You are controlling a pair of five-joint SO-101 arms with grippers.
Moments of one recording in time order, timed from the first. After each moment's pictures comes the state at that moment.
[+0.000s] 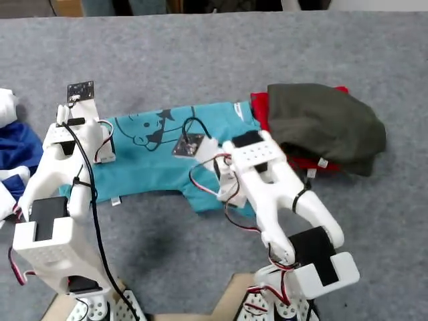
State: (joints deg) left arm -13.6 11.5 23.3 49.5 3.5; right arm -18.9 -2.4 33.8 68.7 50.0
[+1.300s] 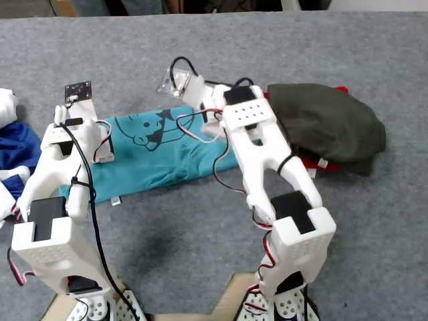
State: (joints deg) left arm -14.5 11.3 23.3 49.5 3.6; right arm -17.8 16.3 -1.5 58.2 53.1
